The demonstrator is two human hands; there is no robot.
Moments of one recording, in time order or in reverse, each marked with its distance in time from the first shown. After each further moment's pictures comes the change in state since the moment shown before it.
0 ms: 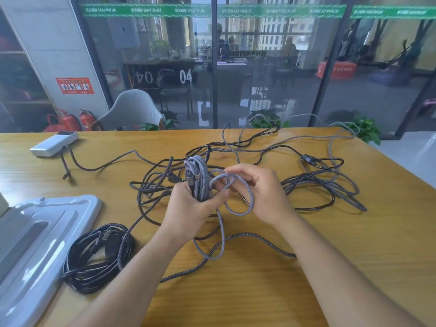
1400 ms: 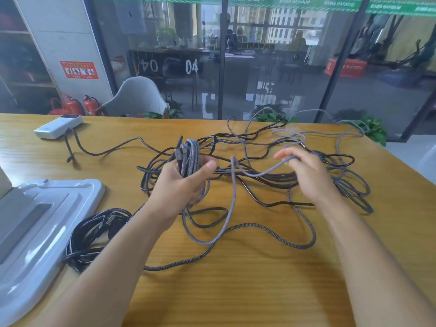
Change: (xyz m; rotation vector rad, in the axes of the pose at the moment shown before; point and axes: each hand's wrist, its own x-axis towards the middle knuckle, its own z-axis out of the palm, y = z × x) left_hand 0.010 -0.001 -0.033 -0.159 -0.042 -0.172; right_hand 0.000 0.001 -0.068 -0.421 0.230 0.283
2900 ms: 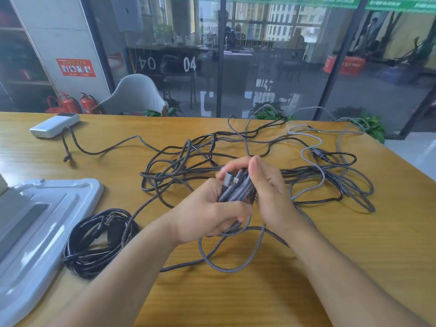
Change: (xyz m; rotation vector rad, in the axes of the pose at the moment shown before) left_hand -0.023 0.022 0.030 0.099 -0.562 -0.098; right_hand -0.048 -0.056 0.070 0.568 -0.188 -0.270
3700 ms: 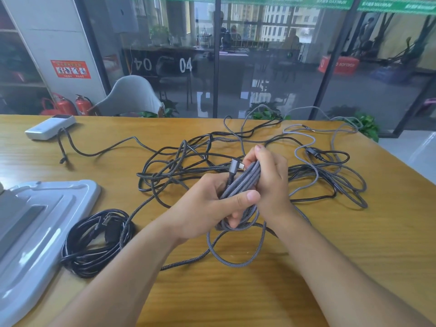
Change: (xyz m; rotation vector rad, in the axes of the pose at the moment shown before) left_hand 0.002 -0.001 0.004 0.075 0.041 0.139; right_hand 0.014 -0.007 0.003 -0.029 0.353 -0.006
